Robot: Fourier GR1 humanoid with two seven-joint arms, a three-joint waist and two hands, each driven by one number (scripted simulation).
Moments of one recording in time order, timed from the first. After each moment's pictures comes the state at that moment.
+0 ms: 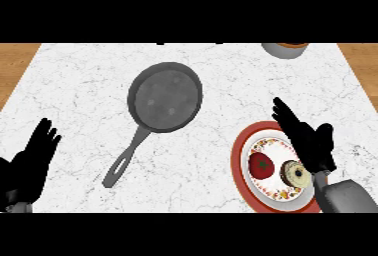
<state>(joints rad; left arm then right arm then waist) 0.09 0.37 0.01 -1.59 0.29 0.24 0.20 -0.18 -0.41 0.31 -1.43 -0.29 -0.10 0.12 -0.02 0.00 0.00</state>
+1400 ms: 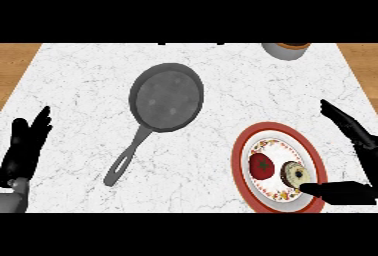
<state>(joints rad) -0.08 0.48 -0.02 -1.36 0.08 0.20 0.25 0.04 -0.60 0.12 -1.77 -0.09 -0.04 -0.20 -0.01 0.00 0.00</state>
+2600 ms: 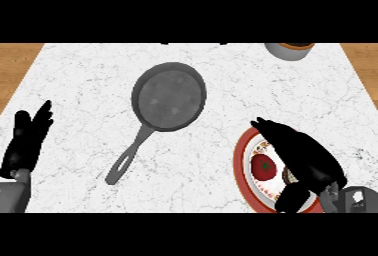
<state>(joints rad) -0.14 0.45 0.03 -1.27 0.03 0.15 0.23 -0.28 -0.59 0.53 -1.86 0.40 0.34 0.67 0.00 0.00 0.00</state>
